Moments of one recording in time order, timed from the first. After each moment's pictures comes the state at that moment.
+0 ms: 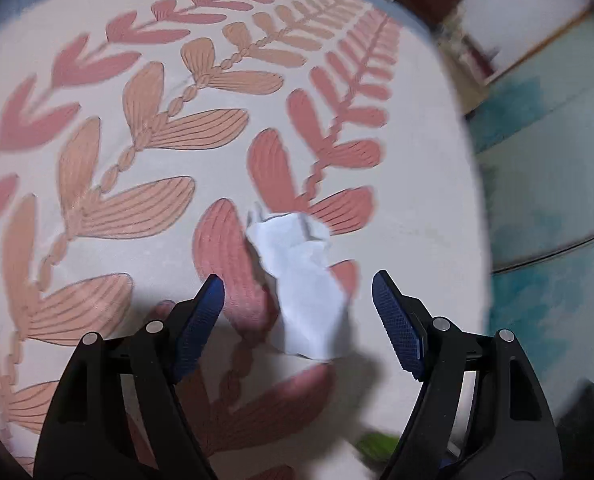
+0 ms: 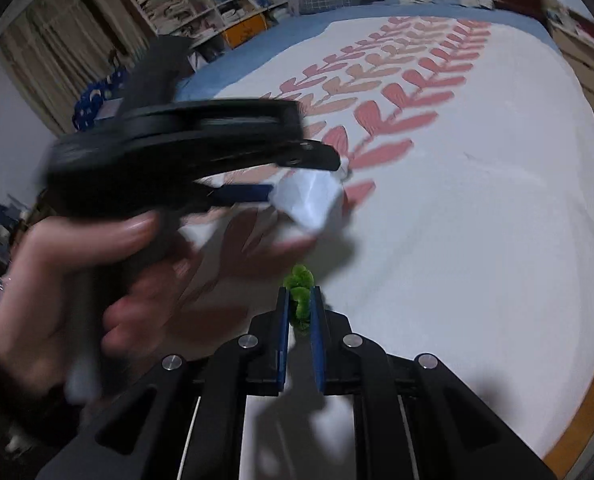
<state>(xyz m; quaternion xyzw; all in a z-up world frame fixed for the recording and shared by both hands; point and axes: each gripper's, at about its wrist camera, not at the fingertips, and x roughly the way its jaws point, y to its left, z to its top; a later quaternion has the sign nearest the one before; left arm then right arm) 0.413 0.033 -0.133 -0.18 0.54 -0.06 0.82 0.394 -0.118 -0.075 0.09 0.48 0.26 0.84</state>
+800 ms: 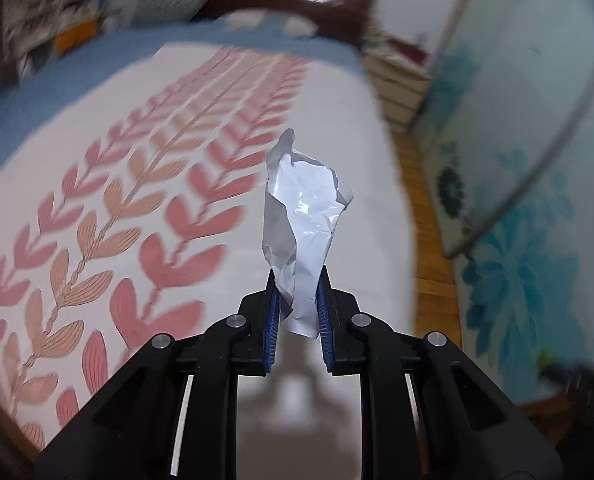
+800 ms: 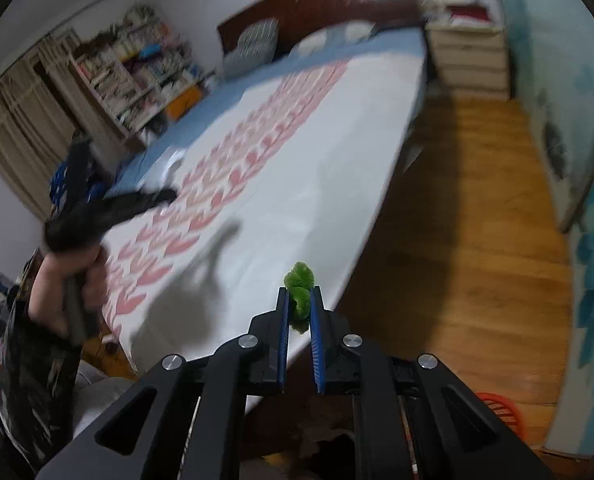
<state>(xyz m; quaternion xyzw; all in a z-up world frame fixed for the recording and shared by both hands) 0.226 -0.067 -0.002 -0.04 0.42 -0.12 0.90 0.149 -0.339 0.016 0.16 0.40 0.13 0.89</state>
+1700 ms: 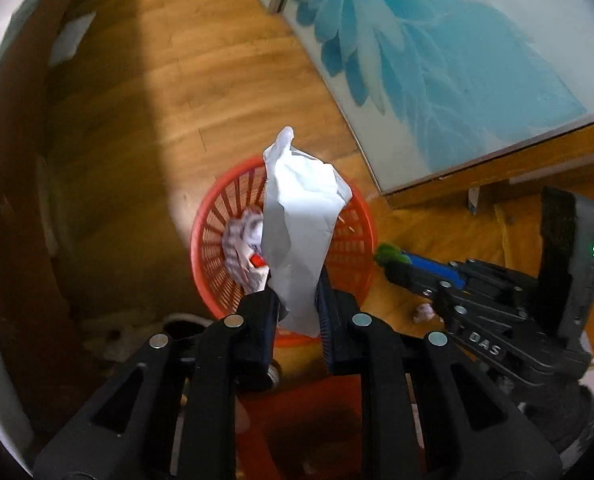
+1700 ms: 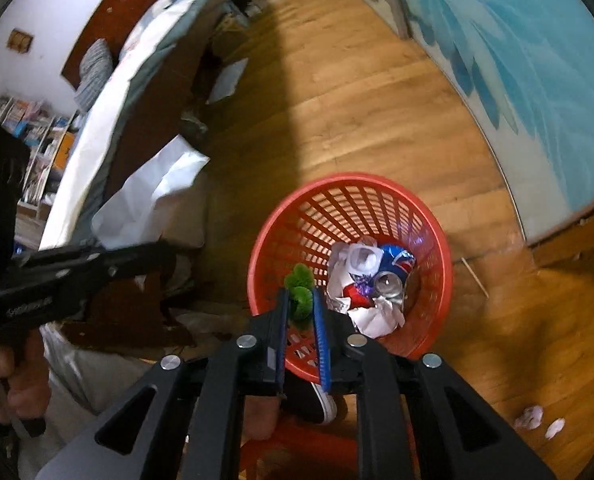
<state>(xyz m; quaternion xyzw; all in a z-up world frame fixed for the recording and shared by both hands) 0.090 -0.406 -0.199 0.14 0.65 -0.34 0.66 -0.084 -0.541 -0.203 0.35 0.52 -0.05 0.78</state>
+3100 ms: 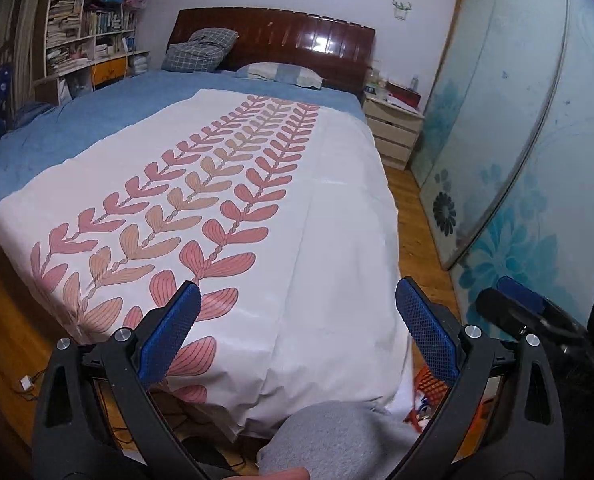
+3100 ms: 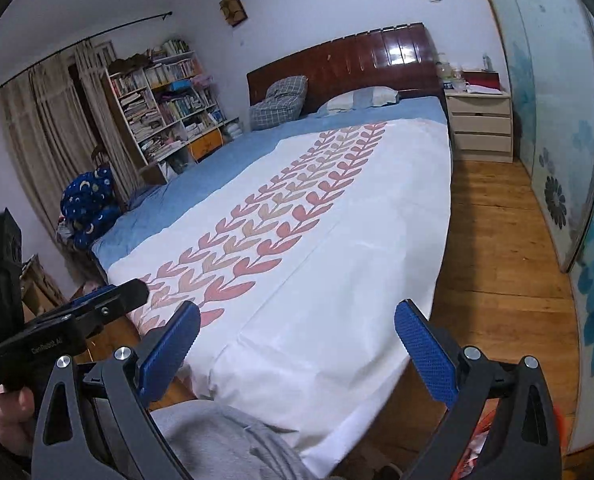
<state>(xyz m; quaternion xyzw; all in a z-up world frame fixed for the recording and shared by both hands) 0.060 0.008 0.012 -0.05 0.34 -0.08 0.94 0.050 -0.169 0.058 0.13 0.29 0.12 0.94</state>
